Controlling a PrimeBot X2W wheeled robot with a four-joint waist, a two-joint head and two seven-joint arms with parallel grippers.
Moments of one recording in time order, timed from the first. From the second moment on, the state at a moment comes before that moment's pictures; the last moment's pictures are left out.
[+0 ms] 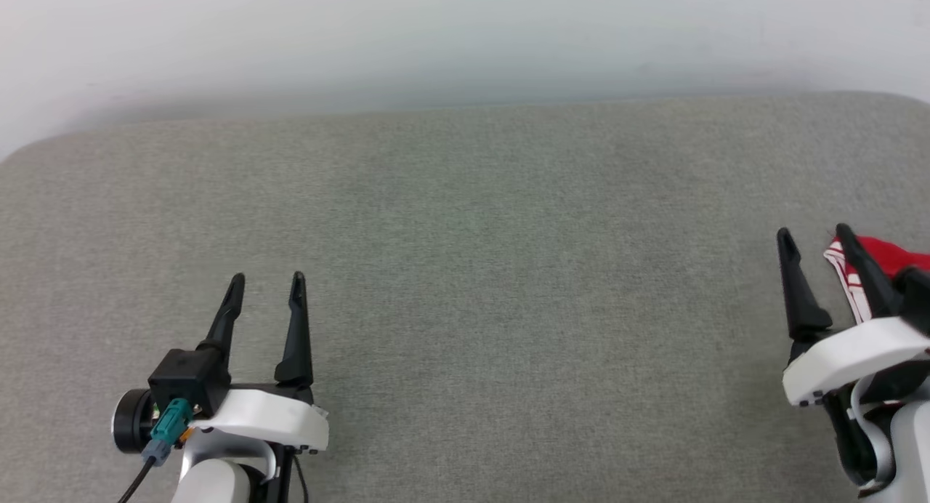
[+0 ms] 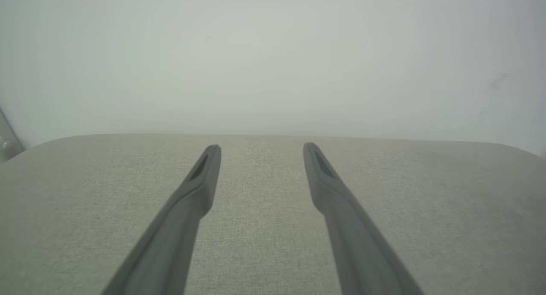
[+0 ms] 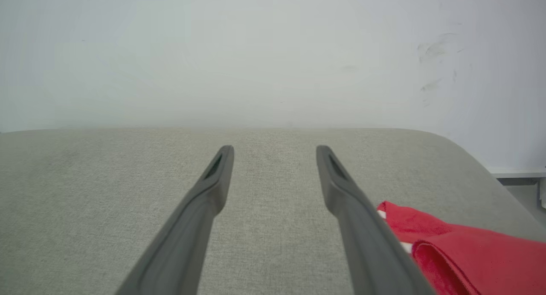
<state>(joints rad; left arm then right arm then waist) -0.13 0.15 -0.12 0.13 -0.27 0.03 -0.25 -0.23 -0.20 -0.06 0.18 0.22 0.13 -0.03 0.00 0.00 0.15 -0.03</state>
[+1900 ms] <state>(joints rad) -0.01 0.12 -0.07 0.24 -0.48 -0.02 -0.19 0.07 -0.09 -0.06 -0.03 0.38 0.13 0.06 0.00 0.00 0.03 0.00</state>
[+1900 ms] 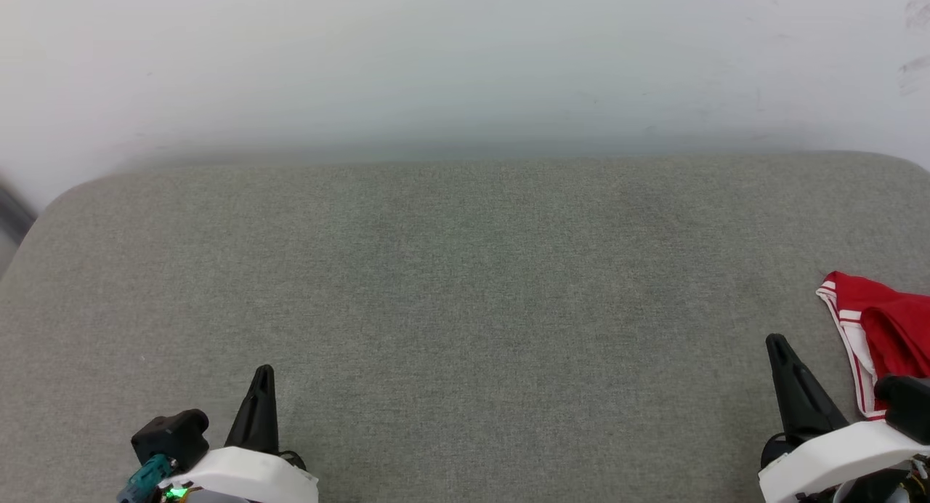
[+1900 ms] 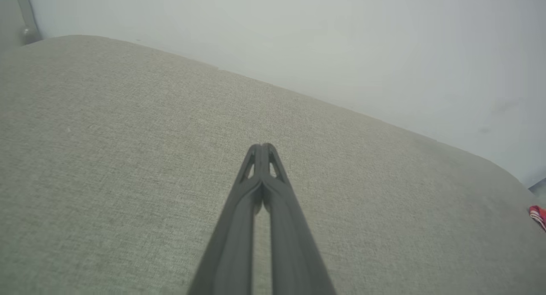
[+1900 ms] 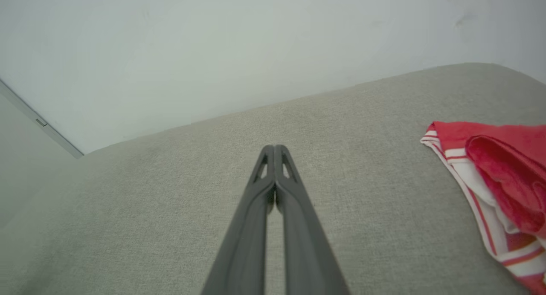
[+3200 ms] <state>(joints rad) -0.05 0.09 0.02 0.24 -1.03 -0.07 -0.04 -0.02 -0.07 -0.09 0.10 0.98 0.13 0.09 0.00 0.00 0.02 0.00</state>
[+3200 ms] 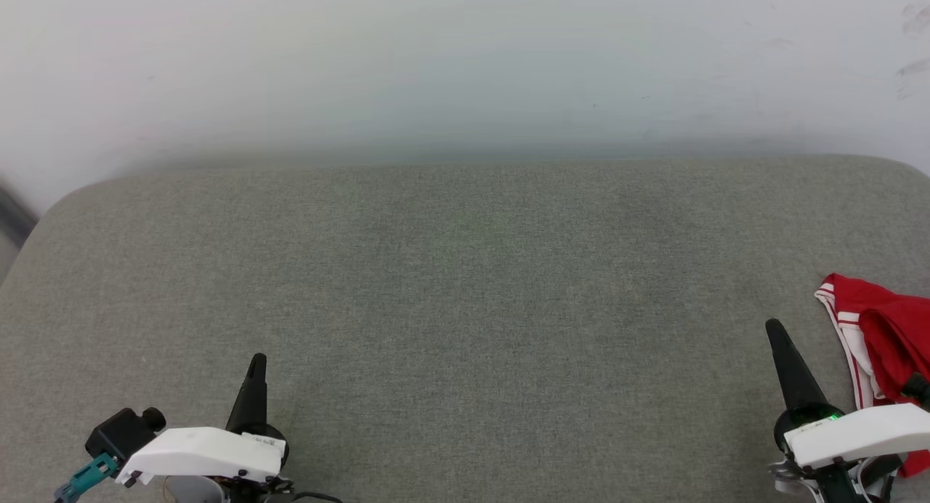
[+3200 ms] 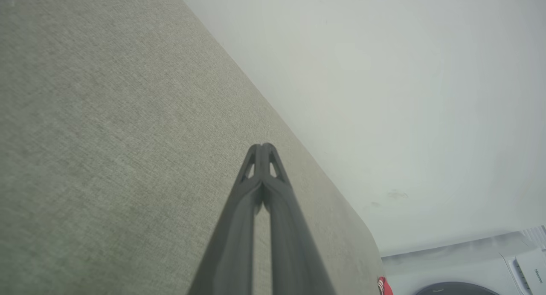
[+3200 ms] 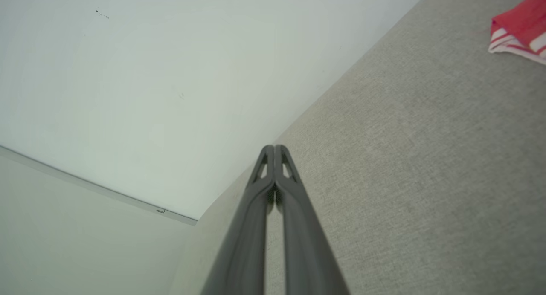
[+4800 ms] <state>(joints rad) -0.09 0.06 0.09 0.24 -1.45 -0.11 0.07 -0.08 -0.06 -0.11 0.21 1.44 0.13 0.11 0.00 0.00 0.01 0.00</state>
